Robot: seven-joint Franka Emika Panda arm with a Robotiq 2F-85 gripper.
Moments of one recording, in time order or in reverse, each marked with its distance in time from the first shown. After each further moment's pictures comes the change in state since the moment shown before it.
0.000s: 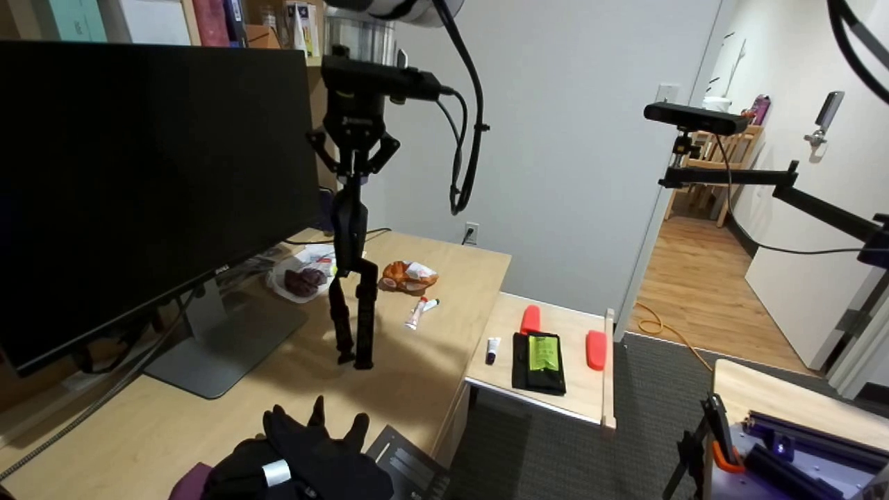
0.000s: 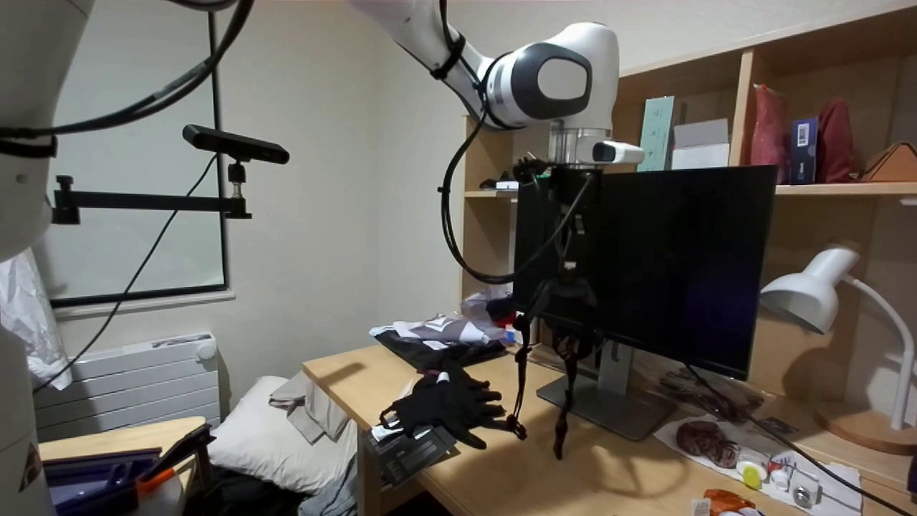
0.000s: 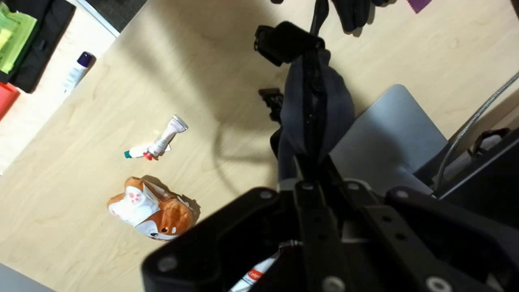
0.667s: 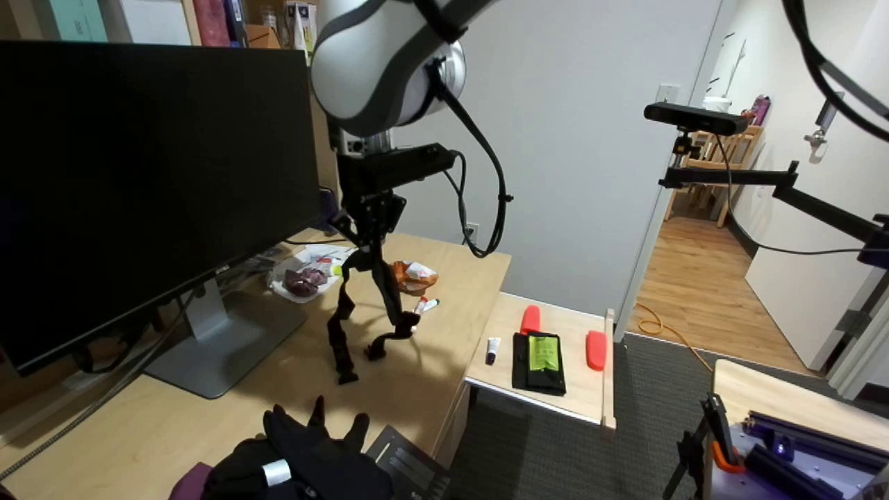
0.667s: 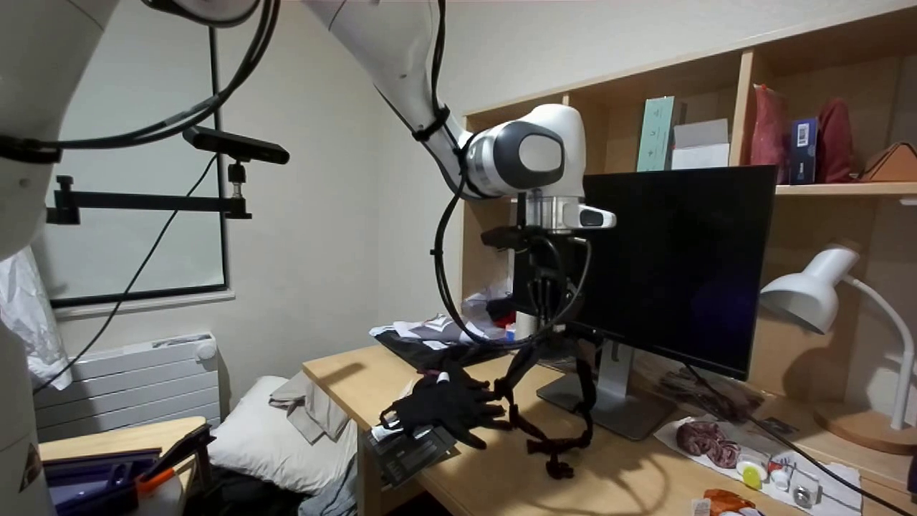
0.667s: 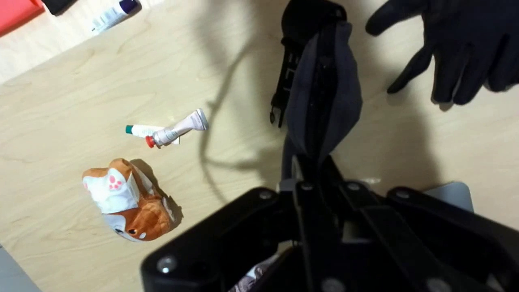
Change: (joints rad) arm 0.041 0.055 -0.004 -0.170 -0.179 0.179 -0.250
